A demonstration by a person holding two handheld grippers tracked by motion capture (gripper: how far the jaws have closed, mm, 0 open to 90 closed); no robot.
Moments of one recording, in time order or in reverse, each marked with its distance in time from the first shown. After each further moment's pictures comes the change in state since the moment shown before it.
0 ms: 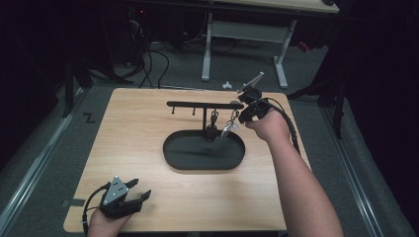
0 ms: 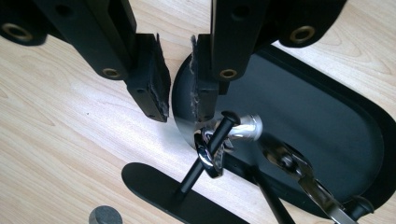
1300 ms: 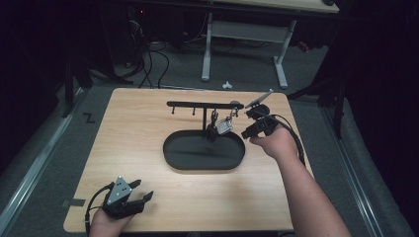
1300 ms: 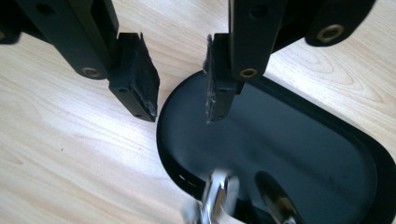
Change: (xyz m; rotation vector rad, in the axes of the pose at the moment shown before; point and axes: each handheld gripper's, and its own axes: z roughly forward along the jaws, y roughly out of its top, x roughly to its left) left arm -0.004 0.001 0.005 0.027 -0.018 0.018; right arm -0.002 -0.050 0.012 0.009 0.071 0.042
